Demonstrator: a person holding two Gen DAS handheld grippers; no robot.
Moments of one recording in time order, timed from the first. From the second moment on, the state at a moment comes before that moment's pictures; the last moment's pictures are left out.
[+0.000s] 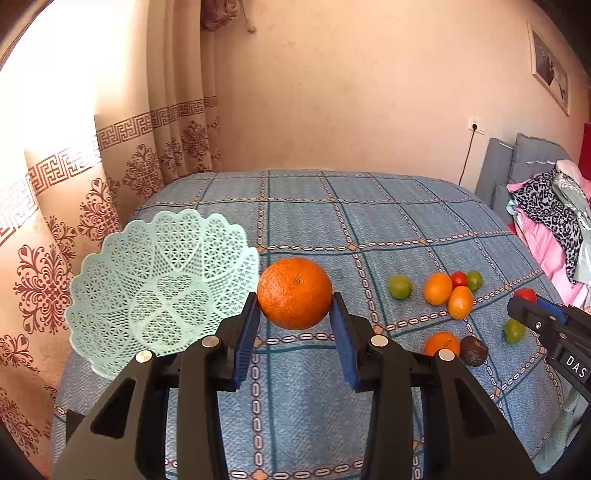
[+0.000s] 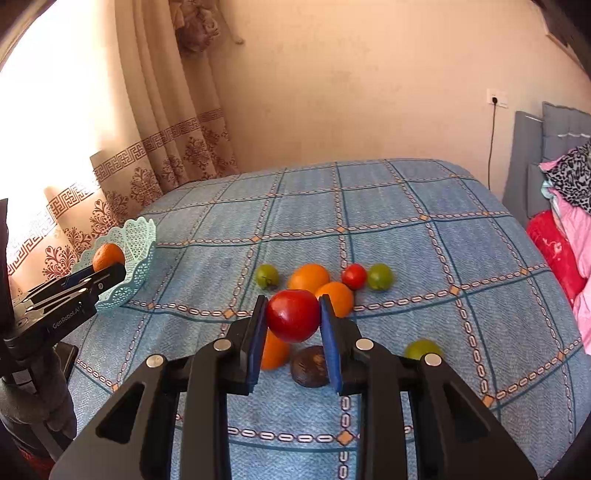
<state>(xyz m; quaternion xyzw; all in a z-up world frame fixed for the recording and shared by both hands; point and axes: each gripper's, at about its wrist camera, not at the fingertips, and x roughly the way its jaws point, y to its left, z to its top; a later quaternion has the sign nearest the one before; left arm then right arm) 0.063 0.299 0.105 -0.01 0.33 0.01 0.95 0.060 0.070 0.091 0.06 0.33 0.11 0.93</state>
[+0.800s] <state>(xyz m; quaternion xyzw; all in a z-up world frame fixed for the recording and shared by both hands) 0.068 0.442 0.082 -0.06 0.38 0.12 0.92 0.145 0.277 0.092 0.01 0.37 0.28 0.88</state>
